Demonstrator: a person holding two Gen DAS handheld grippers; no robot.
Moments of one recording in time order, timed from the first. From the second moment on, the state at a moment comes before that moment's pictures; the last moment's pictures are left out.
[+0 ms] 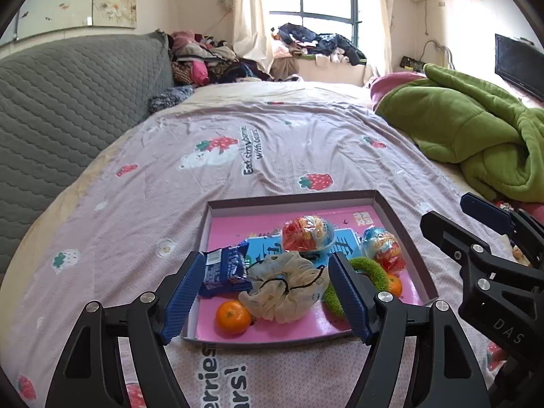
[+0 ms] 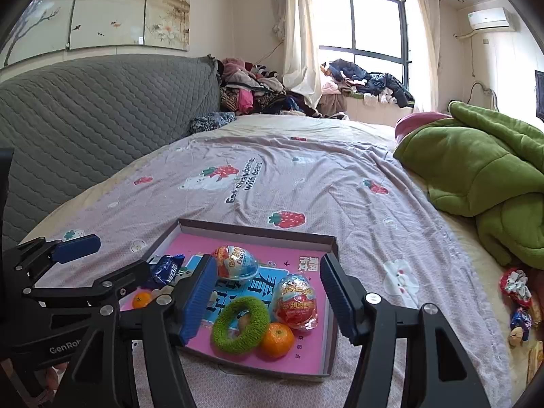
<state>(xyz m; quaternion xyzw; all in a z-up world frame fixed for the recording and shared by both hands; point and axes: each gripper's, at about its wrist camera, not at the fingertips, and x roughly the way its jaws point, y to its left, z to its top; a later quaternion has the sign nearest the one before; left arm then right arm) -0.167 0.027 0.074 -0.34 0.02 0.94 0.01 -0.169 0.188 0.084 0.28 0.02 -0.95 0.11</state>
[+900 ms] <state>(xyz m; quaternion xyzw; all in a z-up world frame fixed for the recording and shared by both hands) -0.111 0.017 0.107 -0.30 0.01 0.95 0.01 -0.111 0.207 0.118 0.25 -0.02 -0.96 0.09</state>
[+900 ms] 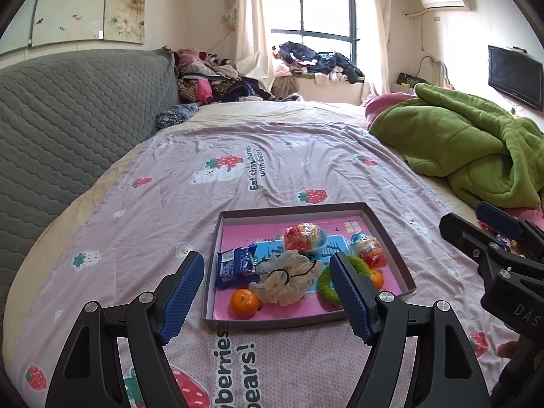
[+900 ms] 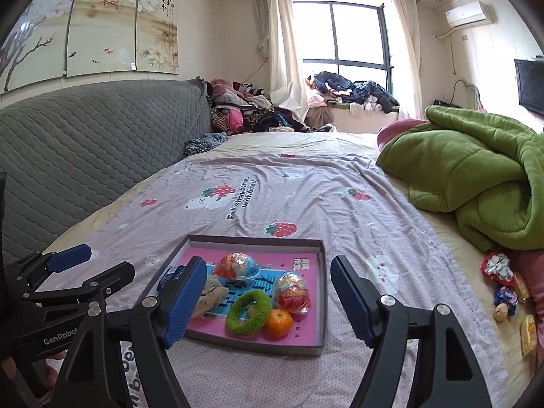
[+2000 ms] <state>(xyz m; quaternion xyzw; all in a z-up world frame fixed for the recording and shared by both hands) -0.083 0.010 0.077 -0.32 0.01 0.95 0.00 -0.083 0.198 0.090 0.27 0.00 -0.96 0.09</state>
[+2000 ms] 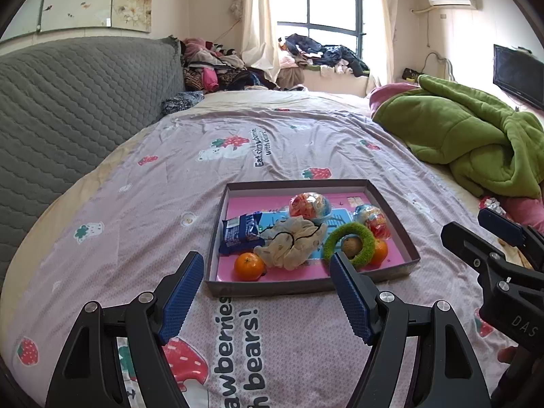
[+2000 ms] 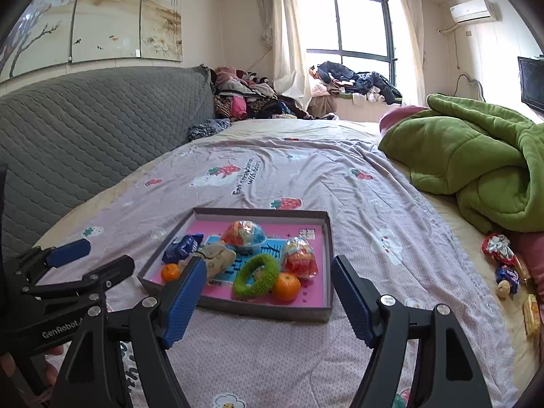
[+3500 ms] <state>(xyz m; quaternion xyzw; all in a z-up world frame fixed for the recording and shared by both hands) -0.081 -0.003 -0.006 -0.39 0.00 0.92 0.00 -0.073 0.194 0.009 0.33 0.02 -0.94 0.05</state>
